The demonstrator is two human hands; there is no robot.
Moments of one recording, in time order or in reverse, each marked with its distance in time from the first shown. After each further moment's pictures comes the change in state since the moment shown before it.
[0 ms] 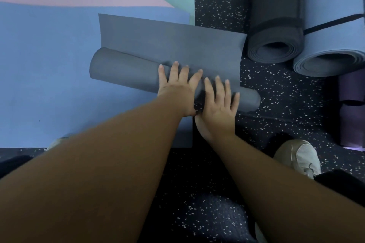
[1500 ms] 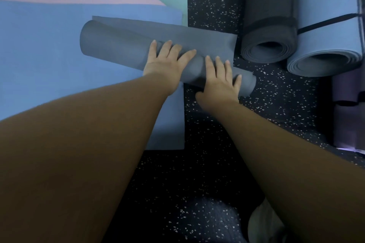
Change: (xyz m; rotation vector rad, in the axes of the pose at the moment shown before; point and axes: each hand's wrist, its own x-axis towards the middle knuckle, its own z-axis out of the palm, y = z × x) left_hand 0.040 -0.023 -0.013 0.140 0.215 0.055; right_hand 0.062 0.012 -0.040 0.090 -0.356 0.056
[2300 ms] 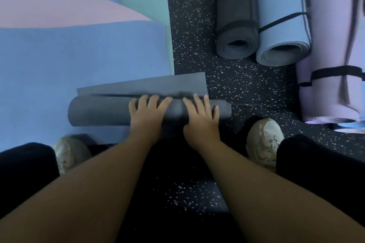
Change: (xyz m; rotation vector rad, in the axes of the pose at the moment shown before) left_hand -0.128 0.032 0.034 -0.129 0.225 -0.055; right_hand -0.114 0.003 0.024 0.092 -0.047 -0.025
